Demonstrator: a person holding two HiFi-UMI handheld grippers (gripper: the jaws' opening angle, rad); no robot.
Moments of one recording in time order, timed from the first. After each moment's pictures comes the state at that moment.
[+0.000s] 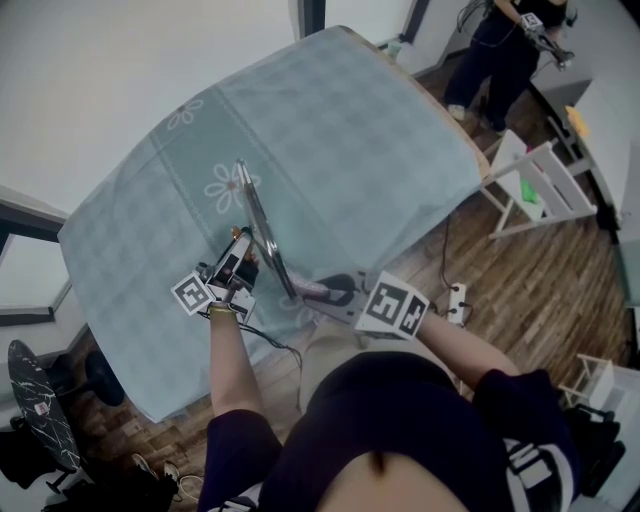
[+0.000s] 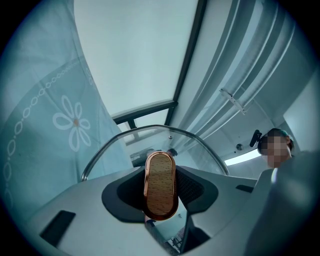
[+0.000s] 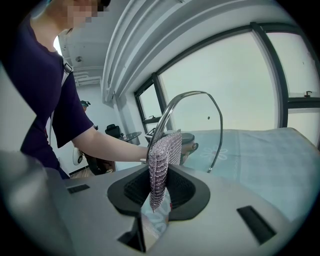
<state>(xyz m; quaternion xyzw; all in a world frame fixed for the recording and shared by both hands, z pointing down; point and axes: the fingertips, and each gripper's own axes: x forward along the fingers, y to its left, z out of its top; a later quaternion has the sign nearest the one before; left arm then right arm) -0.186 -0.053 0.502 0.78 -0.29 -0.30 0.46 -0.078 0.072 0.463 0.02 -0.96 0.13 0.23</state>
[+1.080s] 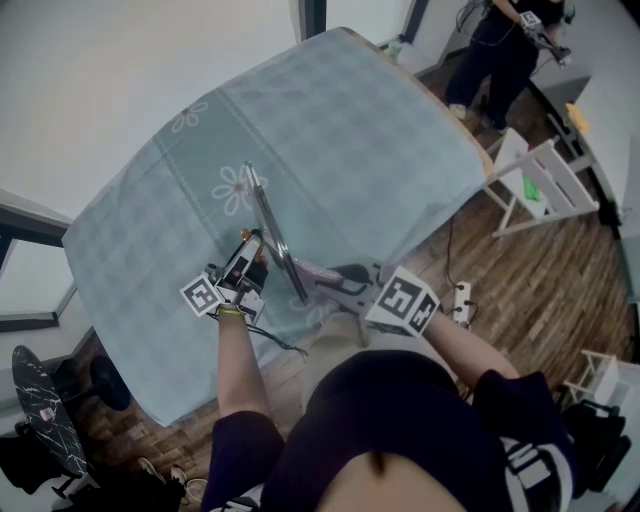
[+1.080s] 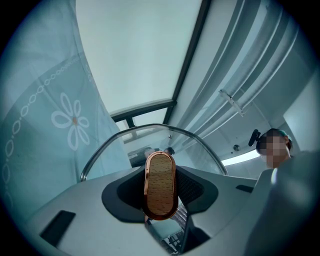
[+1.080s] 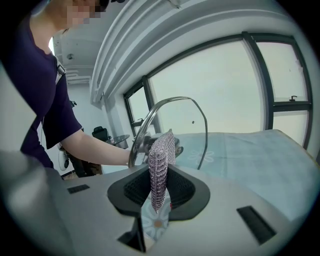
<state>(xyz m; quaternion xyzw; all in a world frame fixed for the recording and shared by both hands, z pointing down) -0.186 -0.051 0.502 0.78 -0.27 -0.30 0.47 -0.074 0.044 0.464 0.10 -0.96 0.13 0.22</state>
